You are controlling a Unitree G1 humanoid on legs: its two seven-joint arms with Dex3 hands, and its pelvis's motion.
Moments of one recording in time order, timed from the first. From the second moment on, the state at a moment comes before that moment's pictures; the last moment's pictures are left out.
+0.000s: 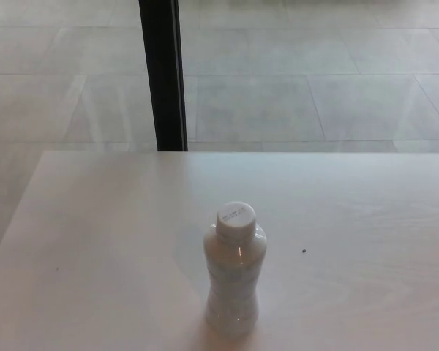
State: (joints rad) left_arm 0.48 0.38 0.49 0.97 -0.07 -0.03 -0.21; right_arm 0.29 -0.48 -0.60 1.04 0.13 -0.13 0.05
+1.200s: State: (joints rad) left_arm 0.03 0.36 0.30 -0.17 -0.28 0.04 -0.33; right_arm -0.07 -0.36 -0.35 -0.02 0.28 -0.08 0.14
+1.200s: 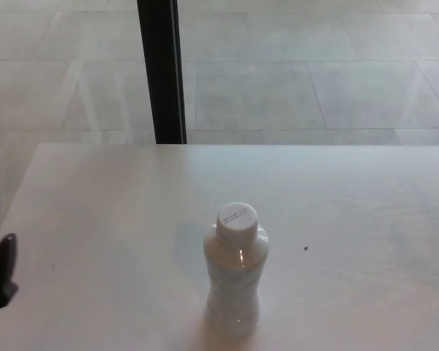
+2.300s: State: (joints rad) left_arm -0.07 0.42 -0.16 -0.23 -0.12 0.25 -0.31; right_arm -0.05 -0.27 -0.15 -0.10 0.24 0.09 0.14
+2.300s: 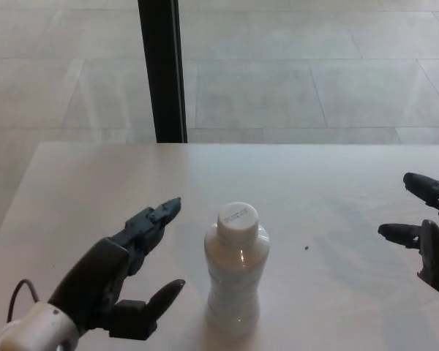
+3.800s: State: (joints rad) left_arm -0.03 0.26 -0.26 -0.11 0.11 0.31 -0.17; right_arm -0.06 -0.21 -0.12 -0.12 0.18 0.09 0.08
